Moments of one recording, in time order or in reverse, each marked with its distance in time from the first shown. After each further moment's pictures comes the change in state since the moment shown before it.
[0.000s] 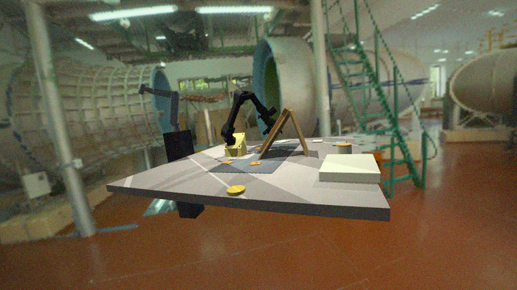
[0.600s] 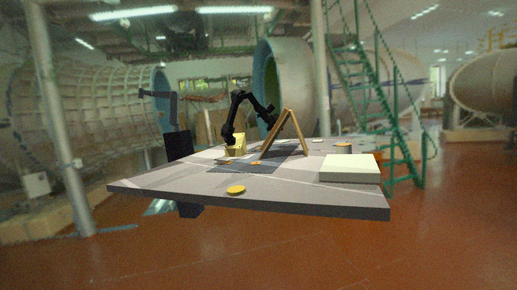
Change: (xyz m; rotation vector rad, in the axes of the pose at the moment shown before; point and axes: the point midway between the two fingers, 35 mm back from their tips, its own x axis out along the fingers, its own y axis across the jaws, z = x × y) arm -0.017 -0.028 0.001 0.578 -0.068 -0.153
